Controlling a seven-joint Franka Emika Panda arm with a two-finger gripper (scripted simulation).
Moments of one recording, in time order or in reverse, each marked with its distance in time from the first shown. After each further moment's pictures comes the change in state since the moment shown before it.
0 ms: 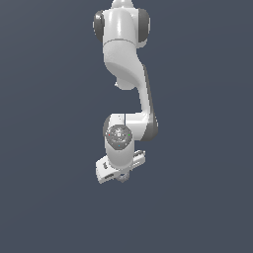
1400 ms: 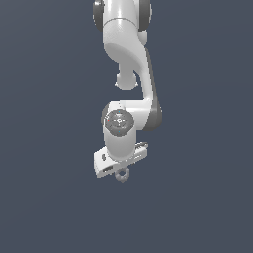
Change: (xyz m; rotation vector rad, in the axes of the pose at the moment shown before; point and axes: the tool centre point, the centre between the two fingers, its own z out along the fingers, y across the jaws) arm -0.002 -0.003 -0.054 -0.001 -0.001 0.014
